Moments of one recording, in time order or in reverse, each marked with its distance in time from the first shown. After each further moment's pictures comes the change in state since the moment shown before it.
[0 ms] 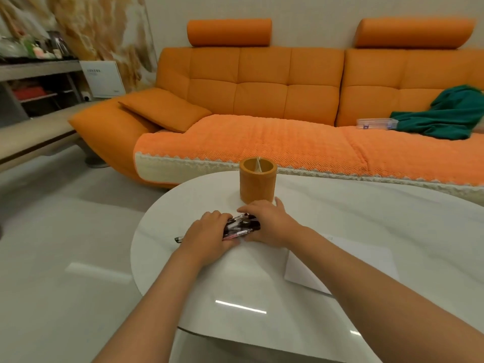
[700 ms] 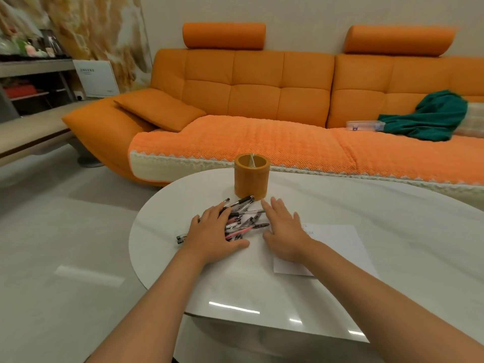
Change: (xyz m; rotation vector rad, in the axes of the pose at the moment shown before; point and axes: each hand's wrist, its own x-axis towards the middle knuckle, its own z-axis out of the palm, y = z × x) left_hand -0.015 0.018 0.012 -0.008 -0.037 -0.065; right_hand -0.062 0.000 0.008 0.074 -0.049 0.316
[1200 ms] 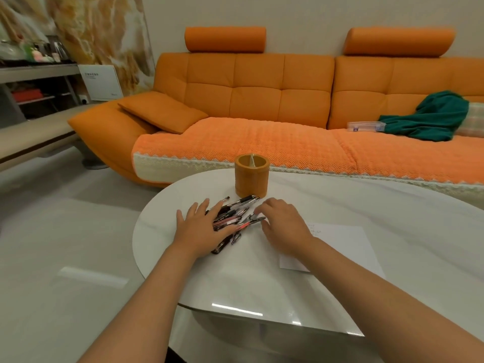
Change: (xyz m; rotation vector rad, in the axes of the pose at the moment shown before) left_hand -0.010 -0.010 -0.020 0.026 -0.020 -0.155; right_hand -0.001 -0.007 -0.008 -0.151 0.296 -0.199
